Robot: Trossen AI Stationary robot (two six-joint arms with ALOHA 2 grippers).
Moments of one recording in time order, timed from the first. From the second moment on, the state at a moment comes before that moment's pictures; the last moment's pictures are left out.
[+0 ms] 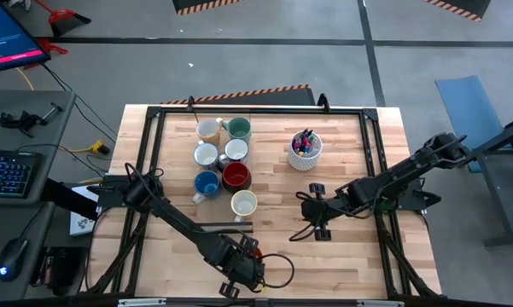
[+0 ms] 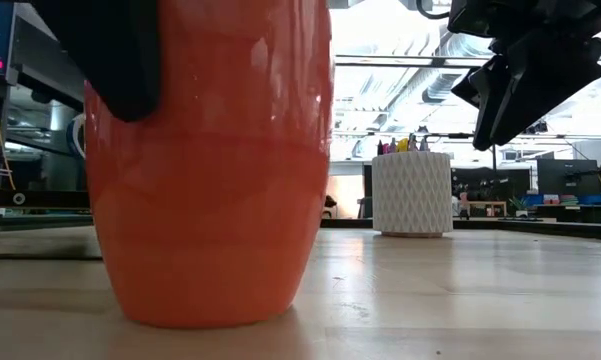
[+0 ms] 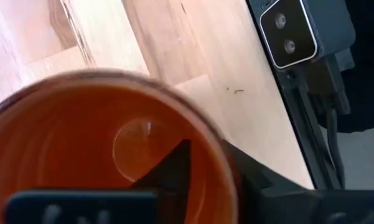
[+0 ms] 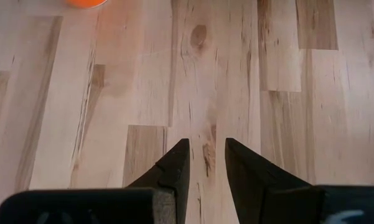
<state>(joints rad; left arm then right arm) -0.60 2.15 1.74 -0.79 -0.03 -0.21 0.43 1.36 0.83 -0.47 0.17 0.32</state>
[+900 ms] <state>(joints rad) -0.67 2.07 2.24 -1.56 -0.13 -0.33 0.43 1.36 0.83 -0.45 0.18 0.31</state>
